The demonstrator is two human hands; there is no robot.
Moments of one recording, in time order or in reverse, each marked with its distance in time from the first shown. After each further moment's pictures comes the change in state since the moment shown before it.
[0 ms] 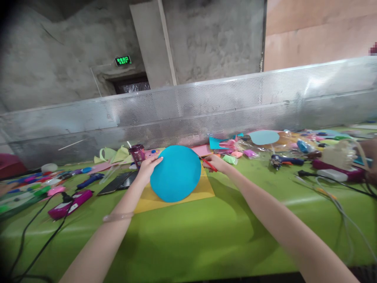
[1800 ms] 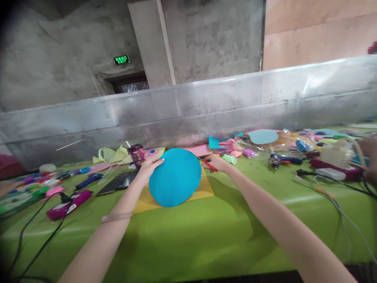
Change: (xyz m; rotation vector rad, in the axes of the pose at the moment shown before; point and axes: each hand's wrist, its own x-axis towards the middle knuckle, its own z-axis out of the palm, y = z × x) left_hand -0.001 0.001 0.001 0.091 -0.060 -0.057; right_hand -0.003 0.001 -0.004 -0.103 -0.016 0.003
